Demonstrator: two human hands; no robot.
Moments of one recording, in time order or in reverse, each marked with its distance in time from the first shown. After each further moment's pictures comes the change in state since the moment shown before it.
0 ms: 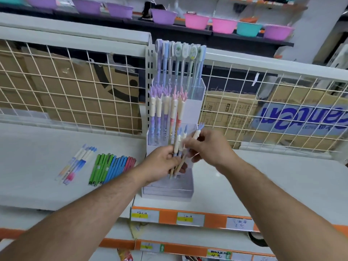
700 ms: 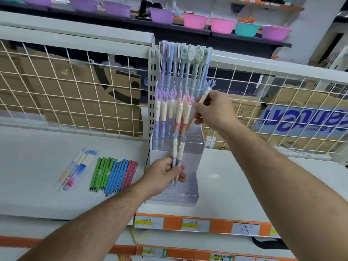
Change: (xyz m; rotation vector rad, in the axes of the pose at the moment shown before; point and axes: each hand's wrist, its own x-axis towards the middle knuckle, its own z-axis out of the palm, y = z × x) left_hand 0.003 -0.033 -0.007 -0.012 0.079 0.010; right_hand 0.064 -0.058 -0.013 -0.158 0.239 -0.098
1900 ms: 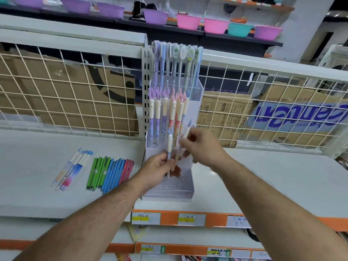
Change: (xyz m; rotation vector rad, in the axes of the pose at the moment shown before) left_hand 0.002 -0.003 -0.001 -0.063 -0.005 0.003; right_hand -0.069 0.045 0.021 -0.084 -0.202 0.010
